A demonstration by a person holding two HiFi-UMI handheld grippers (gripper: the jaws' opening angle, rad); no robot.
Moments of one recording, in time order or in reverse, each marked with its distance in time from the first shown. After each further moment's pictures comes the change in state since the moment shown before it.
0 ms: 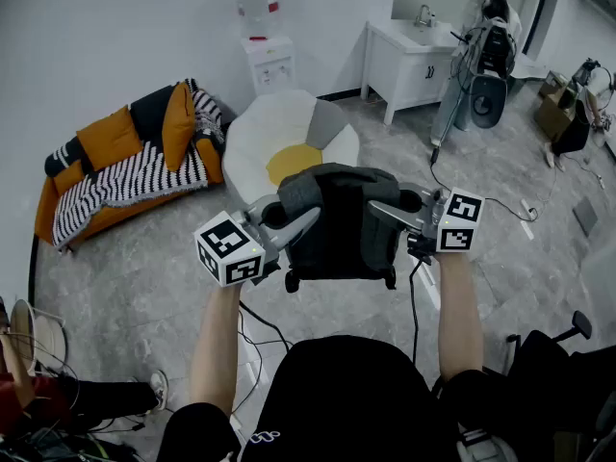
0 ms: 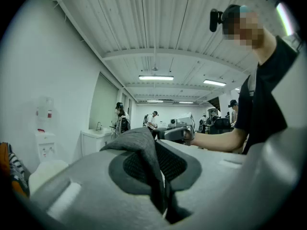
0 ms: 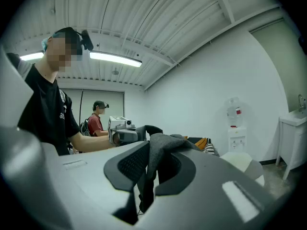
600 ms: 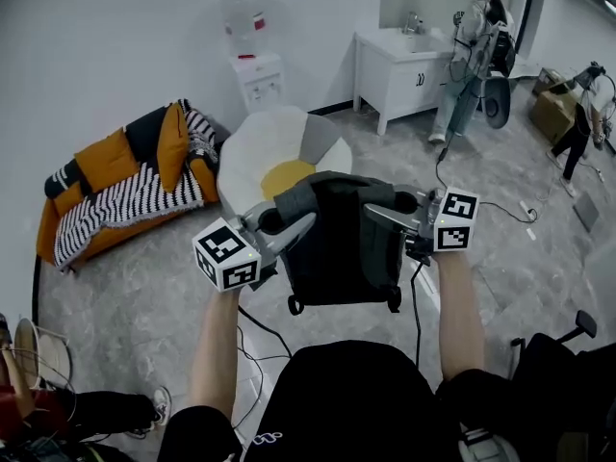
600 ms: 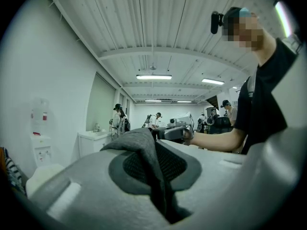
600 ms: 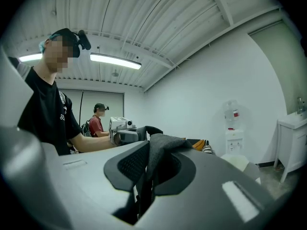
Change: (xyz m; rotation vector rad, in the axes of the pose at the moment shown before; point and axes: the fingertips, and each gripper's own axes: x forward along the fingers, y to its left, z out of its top) left arm 0.016 0.006 -0.020 0.030 -0.009 -0.021; right arm -0.010 -0.014 -0.017 -0.023 -0.009 -0.002
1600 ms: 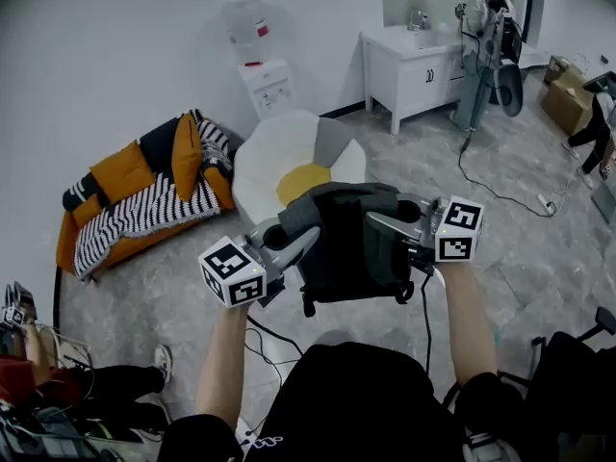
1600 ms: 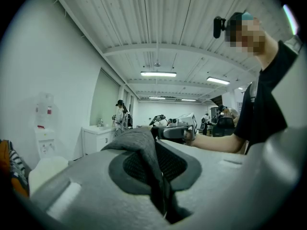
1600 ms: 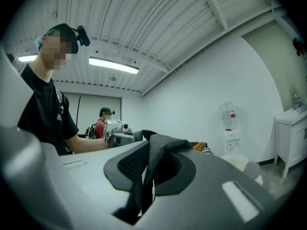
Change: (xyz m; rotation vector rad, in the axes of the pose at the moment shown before) left arm -0.002 -0.001 0.005 -0.055 0.039 0.036; right arm 0.001 -0.002 0.009 0.031 -0.050 -0.038
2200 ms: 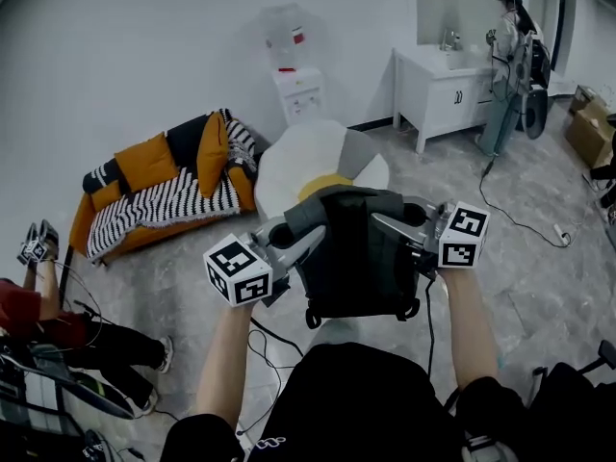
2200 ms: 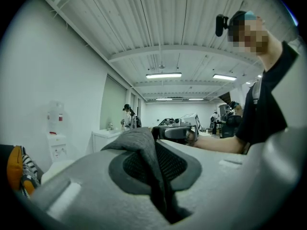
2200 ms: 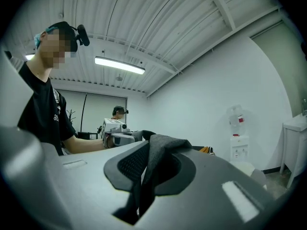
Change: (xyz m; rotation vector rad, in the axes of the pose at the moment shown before) left arm -0.007 -0.015 0.007 0.038 -0.016 0.118; right arm 0.000 0.012 0.008 -0.056 -0.028 0.070
